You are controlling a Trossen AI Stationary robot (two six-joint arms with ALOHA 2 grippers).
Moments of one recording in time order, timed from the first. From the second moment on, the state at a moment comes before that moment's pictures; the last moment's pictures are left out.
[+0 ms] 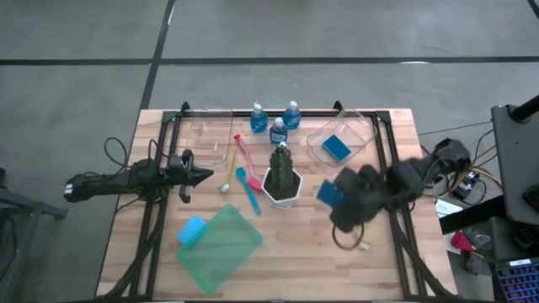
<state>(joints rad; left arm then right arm) 0.05 0.03 0.01 0.03 -0.07 -0.28 0.49 1.54 1.83 -1.57 0.32 1.16</state>
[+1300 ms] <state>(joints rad) 0.05 0.03 0.01 0.03 -0.07 -0.28 -0.63 1.49 1.80 -1.50 0.25 0.37</state>
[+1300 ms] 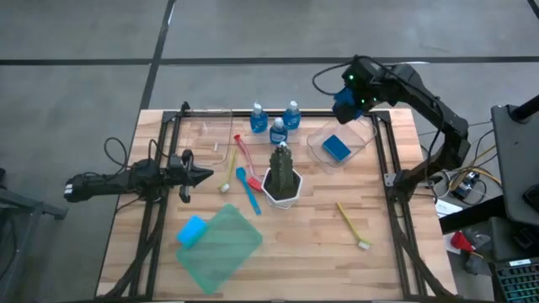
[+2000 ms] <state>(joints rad) 0.05 0.03 0.01 0.03 -0.07 -0.28 -0.67 1.49 1.37 -1.28 0.15 0.32</state>
